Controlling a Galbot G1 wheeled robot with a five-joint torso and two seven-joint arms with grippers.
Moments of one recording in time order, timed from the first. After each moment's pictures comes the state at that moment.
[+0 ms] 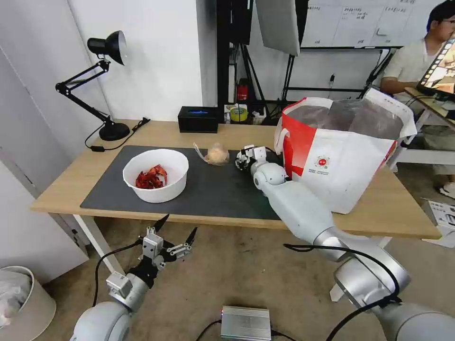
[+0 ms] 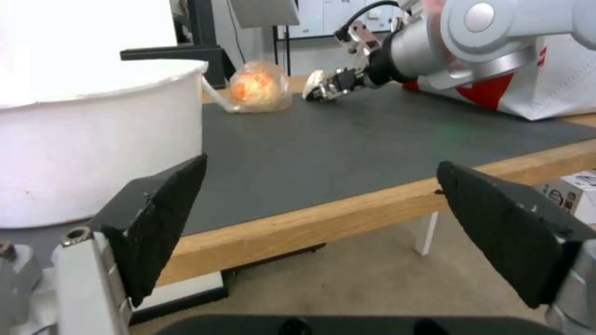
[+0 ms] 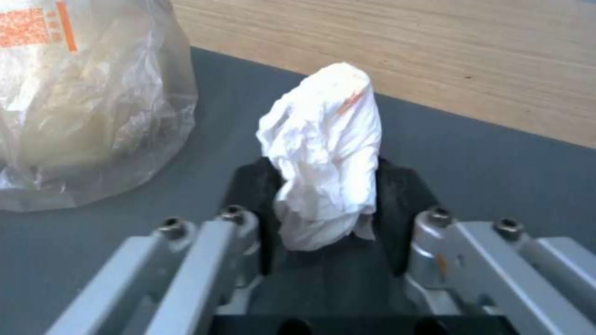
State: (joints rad) left arm 1.56 -1.15 -0.48 -2.04 -0.30 -0.10 0.22; right arm -0.21 1.42 -0.20 0.83 0.59 -0.37 0.14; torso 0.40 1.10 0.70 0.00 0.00
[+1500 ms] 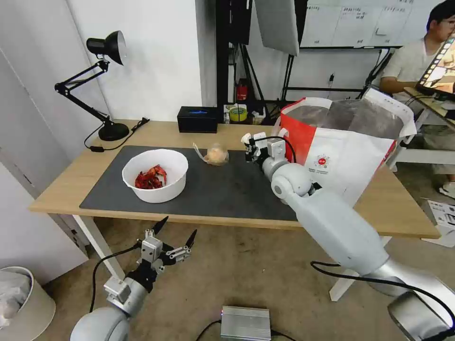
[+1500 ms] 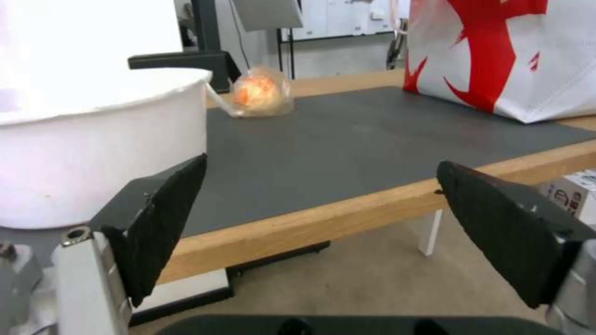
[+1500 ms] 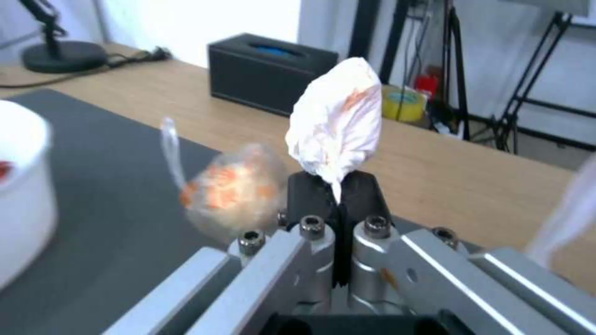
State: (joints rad) left arm 1.62 -1.18 -0.52 -2.09 -0.27 -0.10 0.22; right arm -0.40 1.12 -0.20 1.61 0.71 -0.47 0.30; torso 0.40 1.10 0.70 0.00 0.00
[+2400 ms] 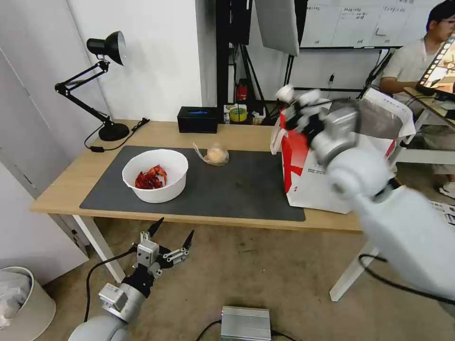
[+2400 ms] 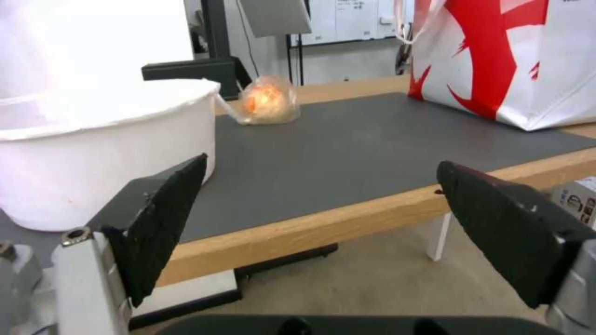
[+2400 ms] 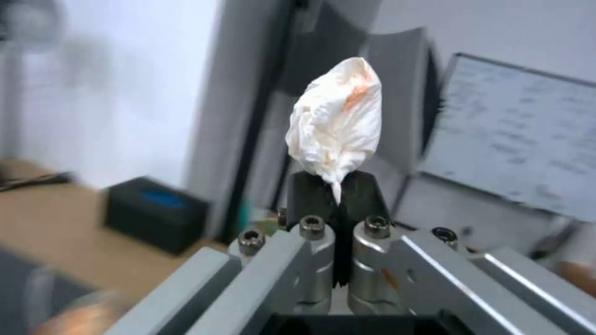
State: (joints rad) left arm 1.65 -1.22 -0.53 -2.13 -0.23 -0.11 0.22; right arm -0.41 0.80 0.09 1.95 0.68 -0.51 0.30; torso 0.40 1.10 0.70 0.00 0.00
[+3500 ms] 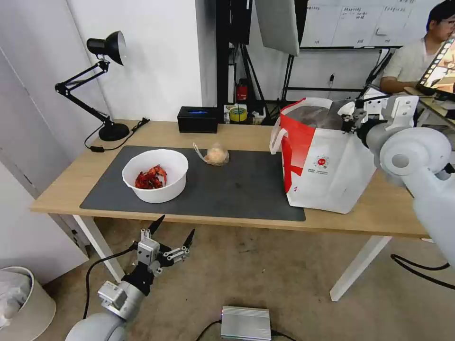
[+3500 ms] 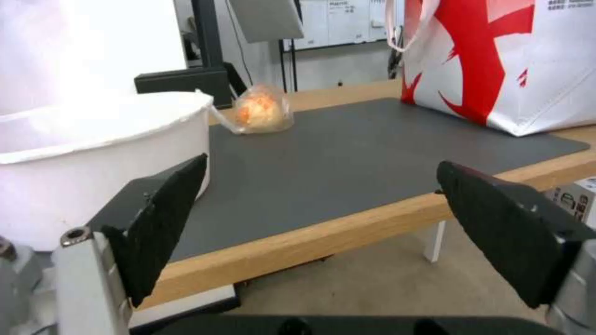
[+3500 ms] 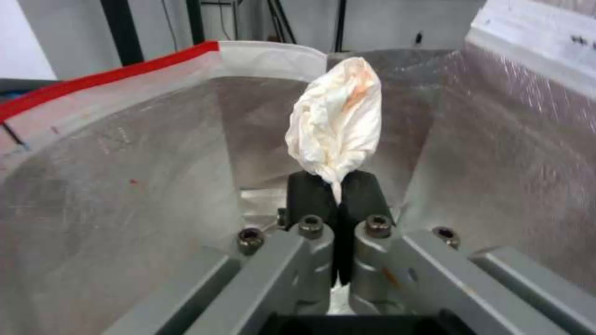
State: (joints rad) left arm 1.65 -1.19 -0.53 -2.14 -0.24 -0.11 0.22; right arm -0.49 0.71 0.21 1.90 1.21 -0.73 0.65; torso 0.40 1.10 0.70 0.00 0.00
